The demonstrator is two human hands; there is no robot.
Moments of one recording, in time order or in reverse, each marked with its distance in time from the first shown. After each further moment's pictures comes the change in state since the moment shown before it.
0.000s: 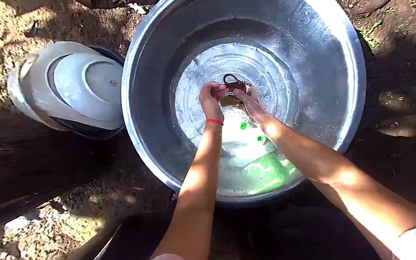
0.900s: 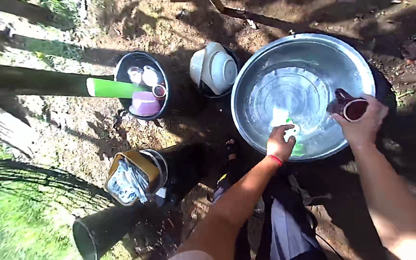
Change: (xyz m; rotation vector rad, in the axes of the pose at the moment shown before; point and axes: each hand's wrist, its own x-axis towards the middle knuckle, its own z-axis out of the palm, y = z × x) left_hand -0.249 0.282 -0.012 0.659 -0.195 -0.236; right_hand -0.213 -0.316 0.027 -1.030 0.185 -0.179
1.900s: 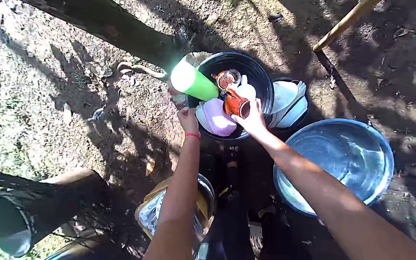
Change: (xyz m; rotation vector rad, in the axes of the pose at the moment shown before) left_hand 0.013 -0.148 -0.603 -0.716 1.043 -0.470; right_hand -0.110 -0.509 0.436 -0.101 -0.710 -0.491
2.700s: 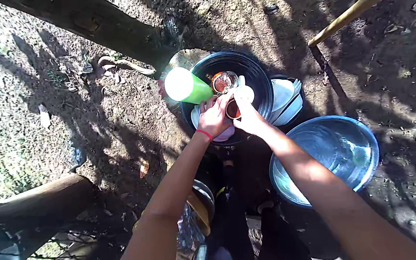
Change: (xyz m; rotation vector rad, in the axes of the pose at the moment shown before) left_hand 0.005 0.013 0.045 1.056 -0.688 0.918; right_hand 0.034 -0.028 -0.017 -0.192 -0.401 -0.071
